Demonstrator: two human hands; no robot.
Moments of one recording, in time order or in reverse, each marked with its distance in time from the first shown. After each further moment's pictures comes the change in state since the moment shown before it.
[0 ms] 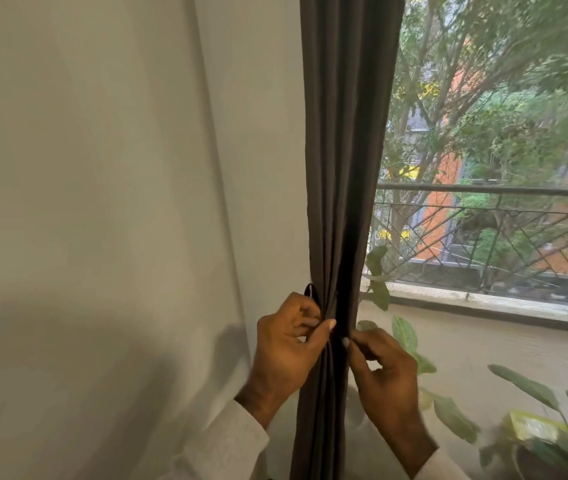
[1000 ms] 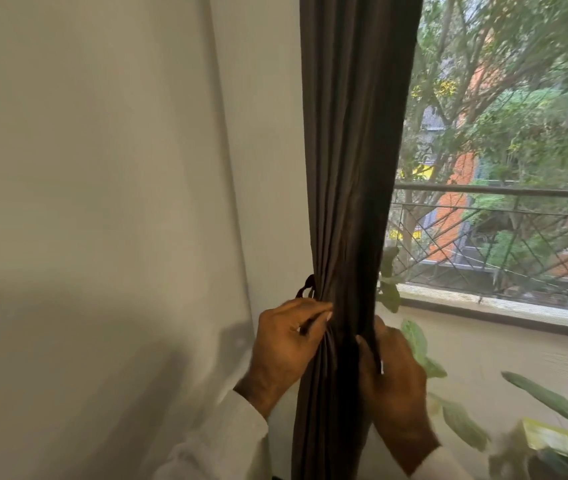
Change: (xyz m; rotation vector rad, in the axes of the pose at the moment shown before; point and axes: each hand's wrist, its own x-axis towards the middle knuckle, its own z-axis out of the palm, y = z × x) left_hand 0.011 -0.035 -0.008 0.040 0.021 0.170; right_hand -0.004 -0.002 0.003 -0.345 0.028 -0.119
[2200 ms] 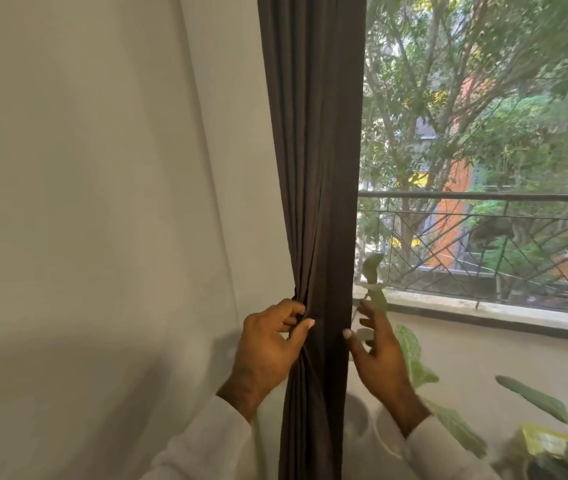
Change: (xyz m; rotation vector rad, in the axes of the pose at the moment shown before) left_hand -0.001 0.029 0.010 0.231 -0.056 -0.165; right_hand 0.033 0.051 -0.007 0.309 -0.202 0.359
